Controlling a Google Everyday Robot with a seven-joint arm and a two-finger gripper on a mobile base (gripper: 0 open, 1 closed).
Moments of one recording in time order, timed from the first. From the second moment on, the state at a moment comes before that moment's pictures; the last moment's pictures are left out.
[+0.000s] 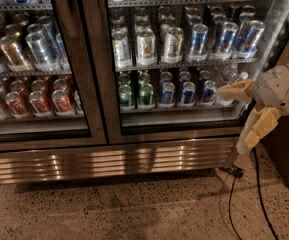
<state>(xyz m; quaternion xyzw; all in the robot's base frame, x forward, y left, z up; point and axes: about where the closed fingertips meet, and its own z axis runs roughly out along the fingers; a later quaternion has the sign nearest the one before) 0.462 -0.195 0.861 -0.61 0.67 0.31 0.28</state>
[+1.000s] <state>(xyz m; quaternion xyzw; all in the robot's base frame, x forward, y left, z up) 0.465 -0.174 0.864 -0.60 0.60 0.42 0.32</state>
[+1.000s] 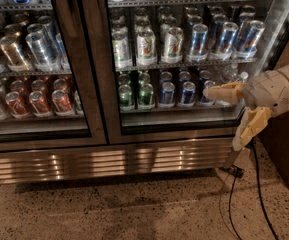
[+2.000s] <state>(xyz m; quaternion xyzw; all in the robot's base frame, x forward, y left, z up) 0.488 -0.159 0.973 -0.59 0.55 0.43 0.41</state>
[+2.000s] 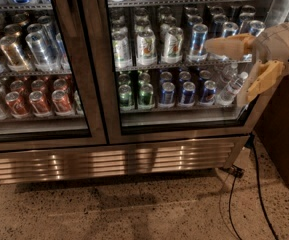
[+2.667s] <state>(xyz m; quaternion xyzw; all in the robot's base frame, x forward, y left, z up) 0.494 -0.146 0.961 -0.55 0.51 0.52 0.40</state>
